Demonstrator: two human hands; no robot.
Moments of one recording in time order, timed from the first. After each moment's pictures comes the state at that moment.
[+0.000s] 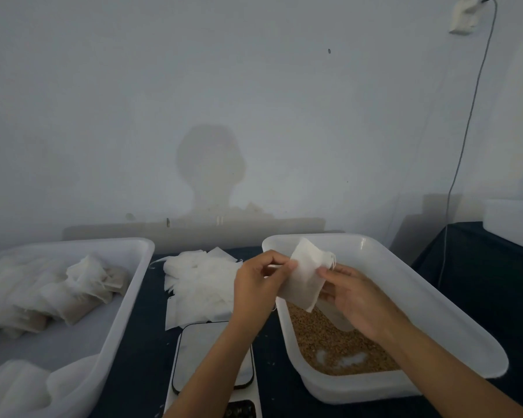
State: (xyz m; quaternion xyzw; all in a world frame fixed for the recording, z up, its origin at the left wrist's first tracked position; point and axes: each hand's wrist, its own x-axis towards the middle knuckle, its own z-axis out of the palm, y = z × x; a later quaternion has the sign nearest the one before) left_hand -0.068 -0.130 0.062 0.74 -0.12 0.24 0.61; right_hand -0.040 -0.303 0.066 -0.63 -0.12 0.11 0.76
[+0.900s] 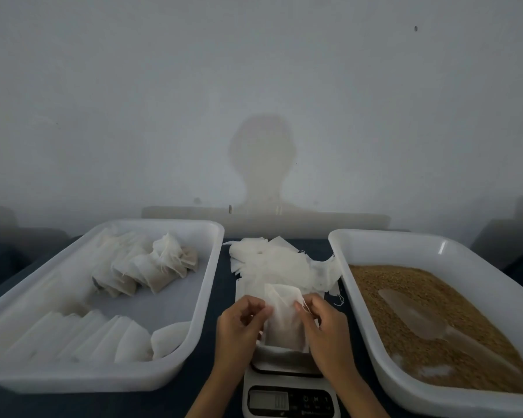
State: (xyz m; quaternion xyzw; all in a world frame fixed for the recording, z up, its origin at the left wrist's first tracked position) left_hand -0.118 -0.007 -0.036 0.73 0.05 0.27 0.62; right_hand -0.078 -0.155 -0.025 -0.81 -0.21 -0.16 0.52
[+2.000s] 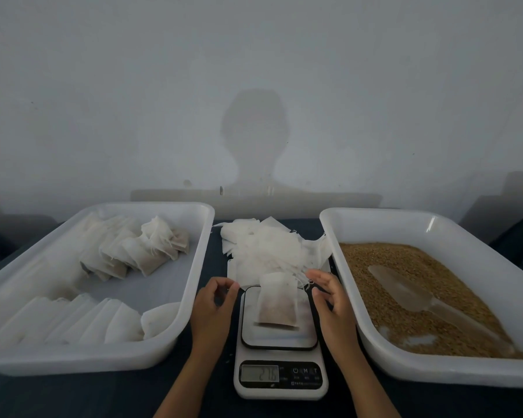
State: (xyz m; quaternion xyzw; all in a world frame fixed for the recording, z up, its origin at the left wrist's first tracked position) left_hand -0.116 0.016 -0.059 0.76 0.14 0.30 0.56; right_hand -0.062 -0.183 -0.056 -0.73 -0.18 -0.13 0.64
